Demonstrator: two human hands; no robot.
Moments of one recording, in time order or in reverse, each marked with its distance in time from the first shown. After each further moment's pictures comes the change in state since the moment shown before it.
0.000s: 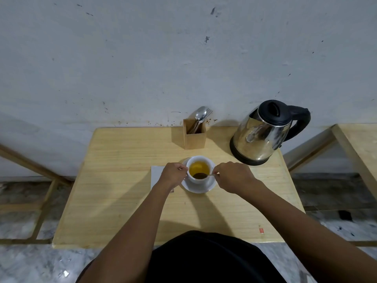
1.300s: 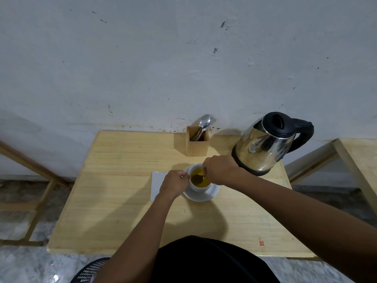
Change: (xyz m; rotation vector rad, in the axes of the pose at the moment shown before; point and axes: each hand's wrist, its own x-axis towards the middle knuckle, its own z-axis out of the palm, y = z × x) left_hand 0.003 -0.010 0.009 0.033 0.068 0.060; right_hand 0.039 -0.029 -0.043 -0.180 -0.071 -0.153
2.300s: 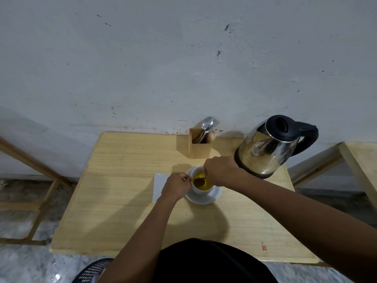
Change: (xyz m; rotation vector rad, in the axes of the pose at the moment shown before) left_hand -0.004 0.004 -0.003 0.041 -0.011 -0.008; right_hand 0.006 -0.001 -0.005 -0.043 0.012 -0.030
